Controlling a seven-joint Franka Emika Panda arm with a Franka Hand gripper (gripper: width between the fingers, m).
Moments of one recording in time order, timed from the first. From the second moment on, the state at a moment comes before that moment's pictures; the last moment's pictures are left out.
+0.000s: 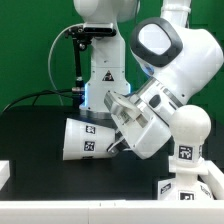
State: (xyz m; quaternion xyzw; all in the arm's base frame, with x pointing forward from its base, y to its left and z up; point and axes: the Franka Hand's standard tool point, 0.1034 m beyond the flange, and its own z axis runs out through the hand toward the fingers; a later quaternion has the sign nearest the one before) arm 0.448 -0.012 0.017 0.60 0.72 -0.26 0.25
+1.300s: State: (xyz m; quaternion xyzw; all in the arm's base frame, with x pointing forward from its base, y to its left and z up) arm 0.470 -0.019 0.140 0.76 0.57 -0.27 0.16
